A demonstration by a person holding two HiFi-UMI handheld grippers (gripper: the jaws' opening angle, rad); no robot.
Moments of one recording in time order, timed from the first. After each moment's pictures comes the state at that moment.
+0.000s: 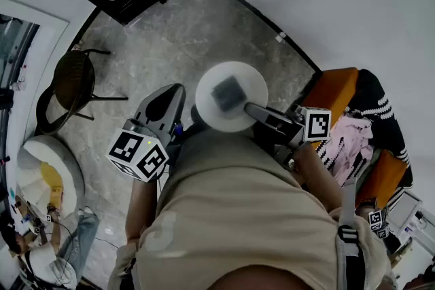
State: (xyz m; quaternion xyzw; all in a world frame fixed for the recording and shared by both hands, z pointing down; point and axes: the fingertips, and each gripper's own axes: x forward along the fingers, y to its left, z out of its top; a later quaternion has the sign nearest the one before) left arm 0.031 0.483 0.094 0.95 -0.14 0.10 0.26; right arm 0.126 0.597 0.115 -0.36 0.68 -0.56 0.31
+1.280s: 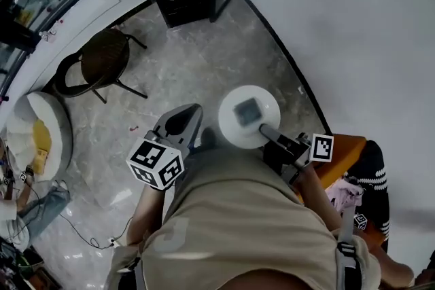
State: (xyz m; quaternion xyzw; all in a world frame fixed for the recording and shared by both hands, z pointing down) left arm -0.046 0.450 0.110 0.93 -0.25 0.09 0.25; right arm 0.089 0.540 0.142 -0.31 0.66 -0.62 0.28
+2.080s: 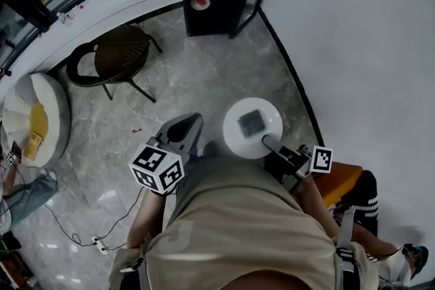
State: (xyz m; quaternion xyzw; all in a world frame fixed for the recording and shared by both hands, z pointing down) left arm -0.131 0.417 0.125 0.91 -0.30 0.04 0.28; right arm 0.027 0.497 0.142 -0.29 0.69 -0.62 0.24
